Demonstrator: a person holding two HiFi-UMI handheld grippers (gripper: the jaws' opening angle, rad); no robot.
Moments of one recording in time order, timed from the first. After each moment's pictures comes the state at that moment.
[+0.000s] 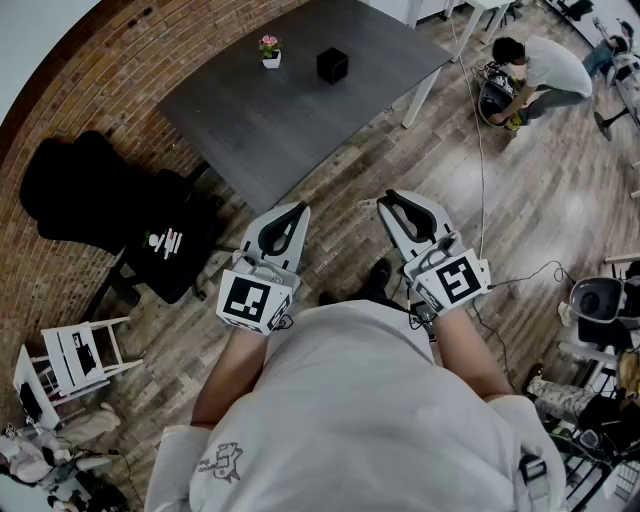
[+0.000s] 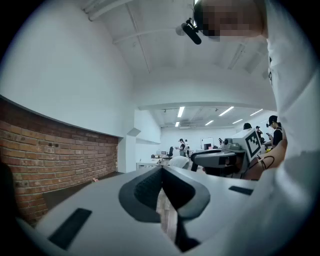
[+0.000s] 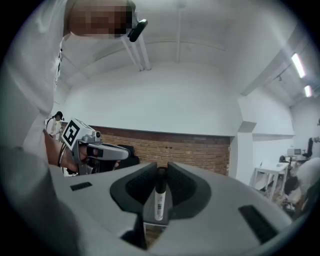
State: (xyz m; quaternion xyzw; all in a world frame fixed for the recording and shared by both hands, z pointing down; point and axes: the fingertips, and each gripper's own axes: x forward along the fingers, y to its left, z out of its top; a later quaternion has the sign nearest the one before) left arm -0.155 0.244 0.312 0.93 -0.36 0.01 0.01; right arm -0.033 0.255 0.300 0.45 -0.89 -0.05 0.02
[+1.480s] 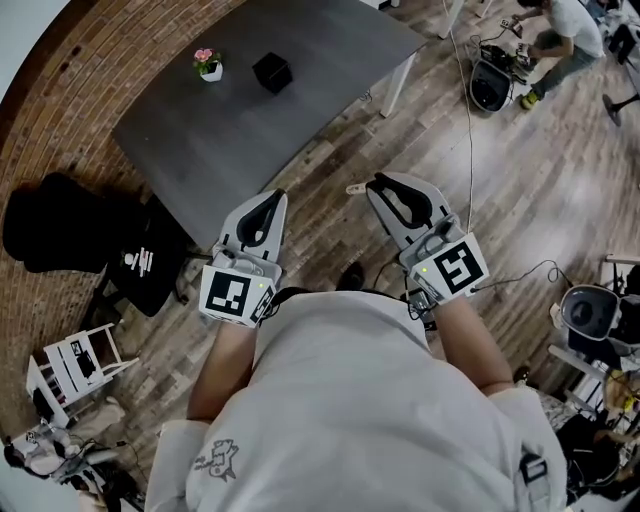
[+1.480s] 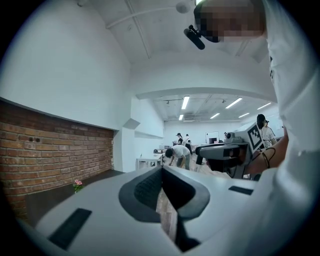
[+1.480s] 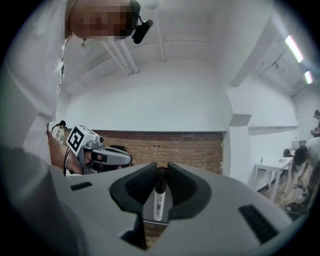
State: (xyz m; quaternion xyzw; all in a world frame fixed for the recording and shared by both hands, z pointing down) left arm 0.048 0.092 0.334 0.92 -0.38 0.05 0.02; right arm 0.180 0.107 0.310 0.43 -0.90 -0.02 0.00
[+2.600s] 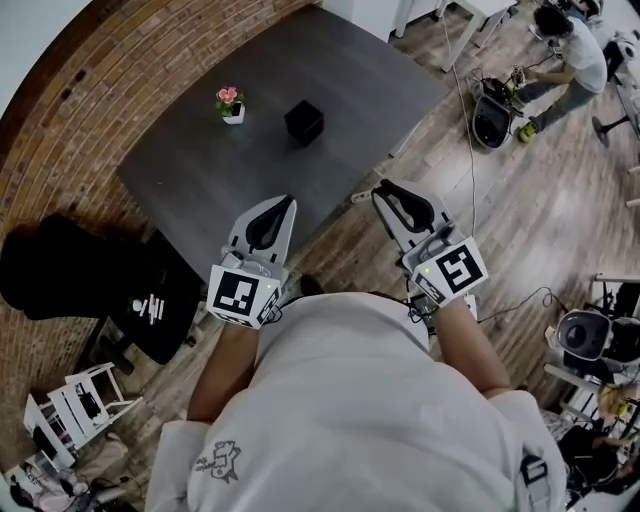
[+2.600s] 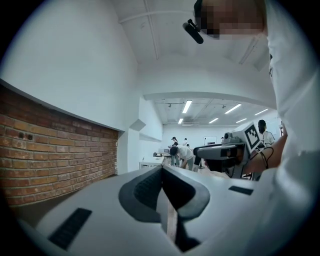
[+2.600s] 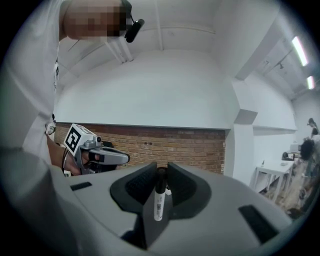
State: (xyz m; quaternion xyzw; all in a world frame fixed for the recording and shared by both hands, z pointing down) left arm -0.041 -0.083 0.333 0.94 -0.35 0.03 0.02; right arm 0.091 -0.068 0.306 0.45 -0.89 -0.03 0.03
